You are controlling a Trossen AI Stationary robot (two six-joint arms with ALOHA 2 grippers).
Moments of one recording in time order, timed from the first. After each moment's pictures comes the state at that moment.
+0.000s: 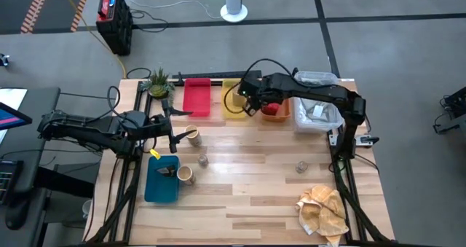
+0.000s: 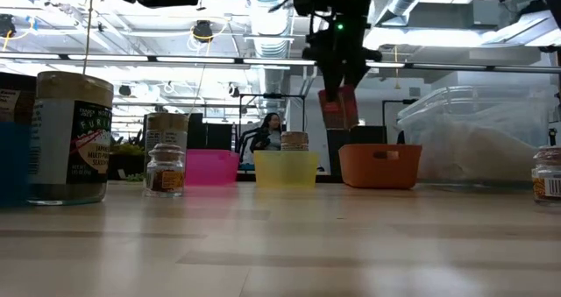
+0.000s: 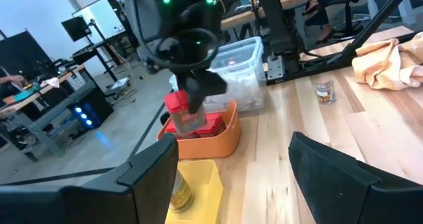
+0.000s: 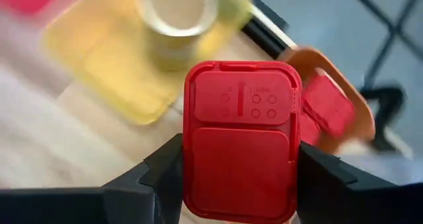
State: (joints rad) left arm -0.09 0.71 0.65 -0.03 -0.40 0.33; right arm -0.32 1.84 1.73 -1.17 0.47 0.53
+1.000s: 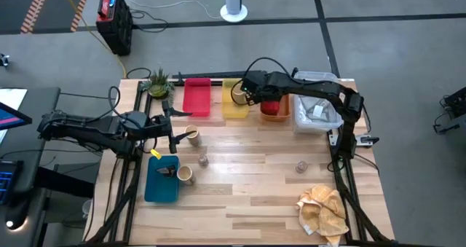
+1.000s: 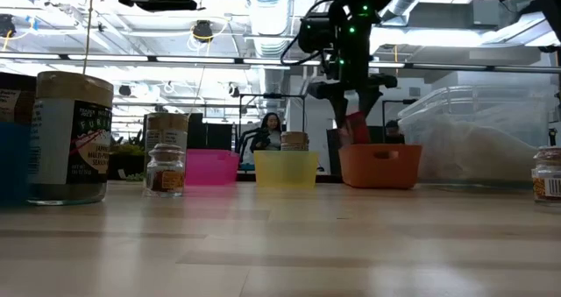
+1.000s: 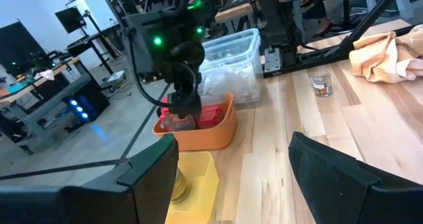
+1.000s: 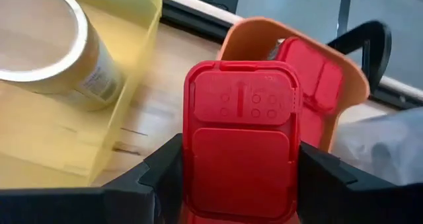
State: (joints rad) left arm -0.09 0.70 0.65 -0.06 -0.40 0.31; right arm -0.41 1.88 1.59 -1.08 0.53 0.79
